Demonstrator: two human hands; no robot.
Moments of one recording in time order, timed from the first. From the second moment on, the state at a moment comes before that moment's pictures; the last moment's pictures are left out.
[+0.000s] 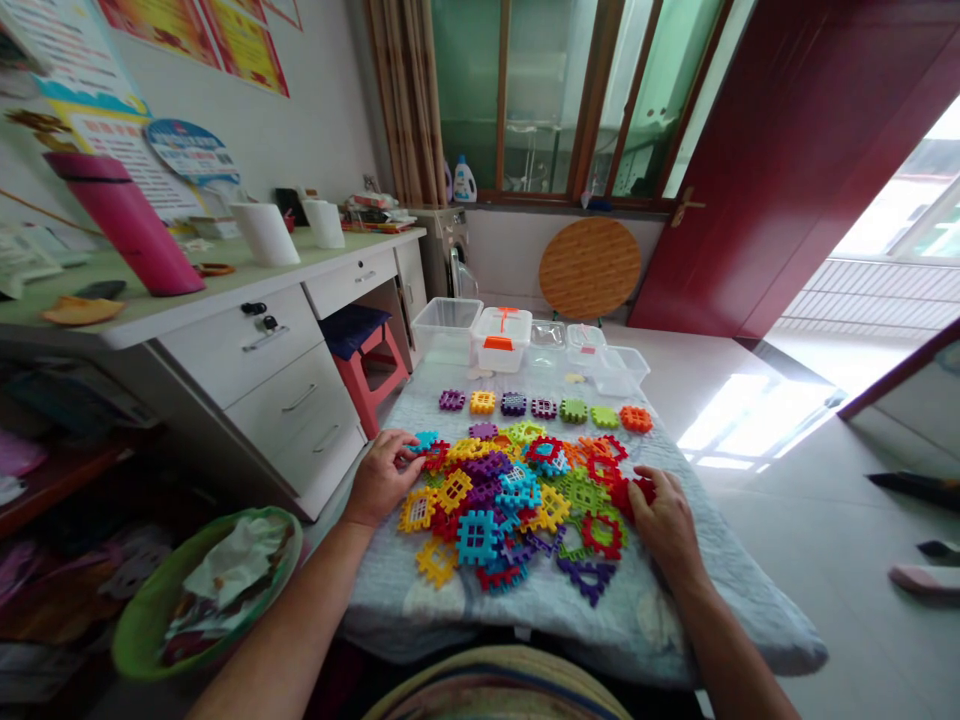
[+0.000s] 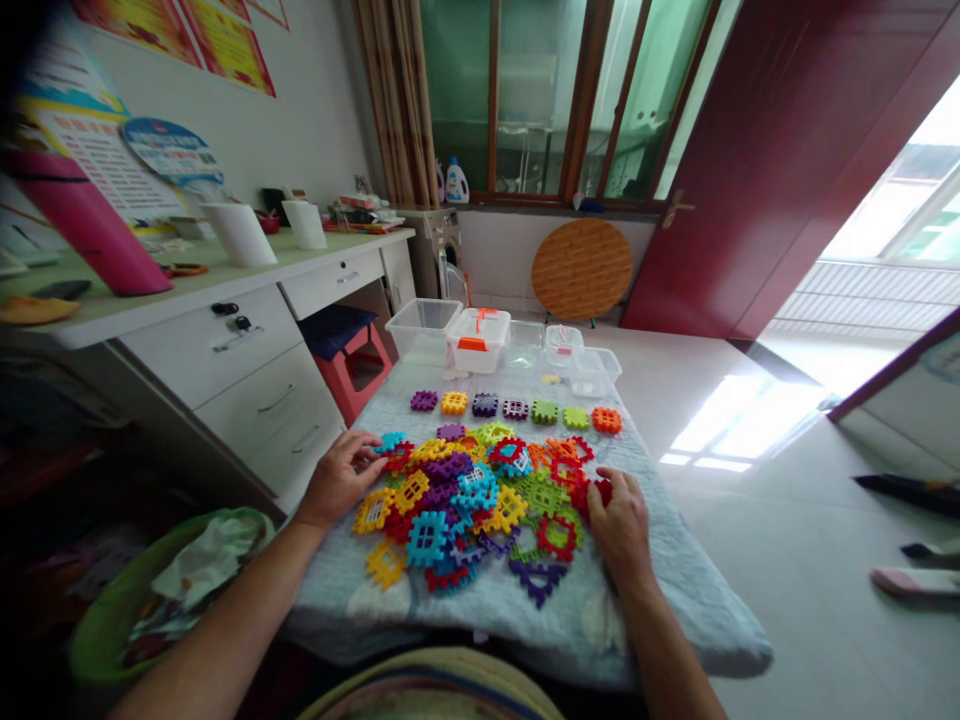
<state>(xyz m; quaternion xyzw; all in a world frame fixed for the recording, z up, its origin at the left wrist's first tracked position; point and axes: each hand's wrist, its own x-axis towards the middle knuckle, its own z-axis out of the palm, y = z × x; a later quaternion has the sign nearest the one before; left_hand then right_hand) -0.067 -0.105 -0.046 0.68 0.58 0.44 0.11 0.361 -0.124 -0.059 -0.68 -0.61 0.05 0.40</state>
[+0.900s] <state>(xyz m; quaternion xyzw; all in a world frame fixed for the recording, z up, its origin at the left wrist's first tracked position) -0.075 -0.088 -0.061 0.71 0.64 0.30 0.01 0.361 -0.124 -0.058 -0.68 -0.62 0.05 0.39</state>
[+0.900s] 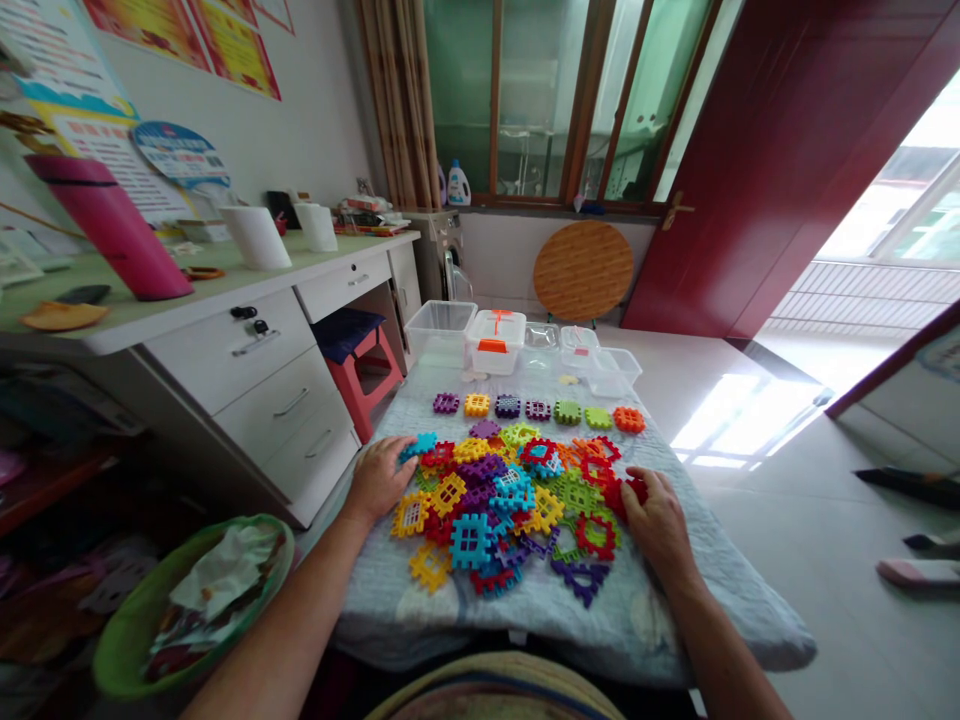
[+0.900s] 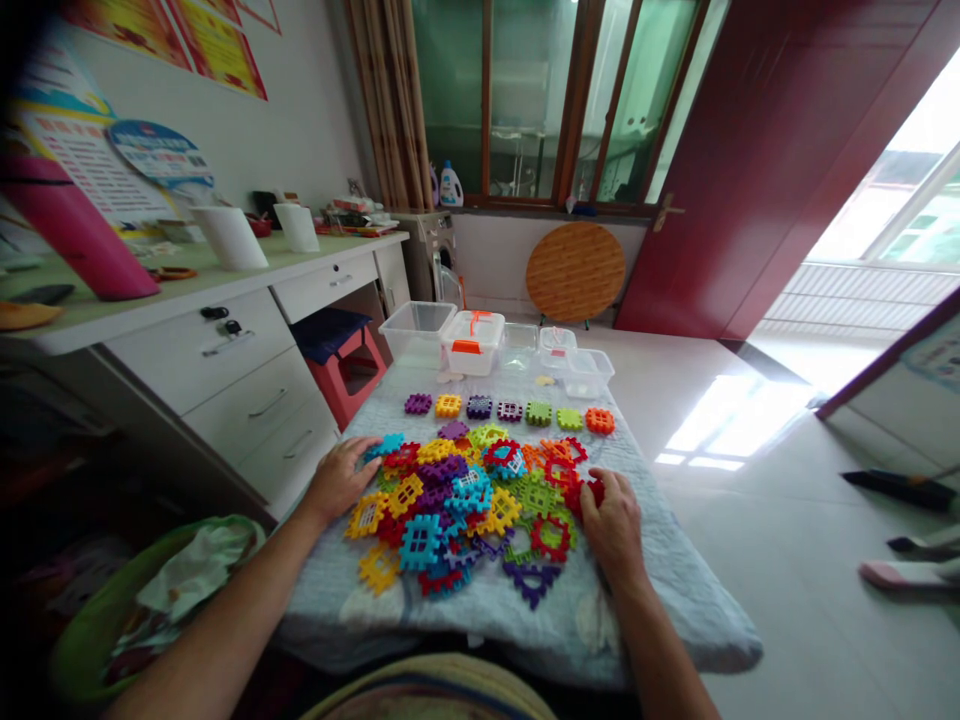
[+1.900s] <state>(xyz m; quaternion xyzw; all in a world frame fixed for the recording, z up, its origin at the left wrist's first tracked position) -0.076 -0.091 -0.051 0.69 0.62 0.37 0.03 0.362 -0.124 -0.059 -0.68 -0.63 0.05 0.38</state>
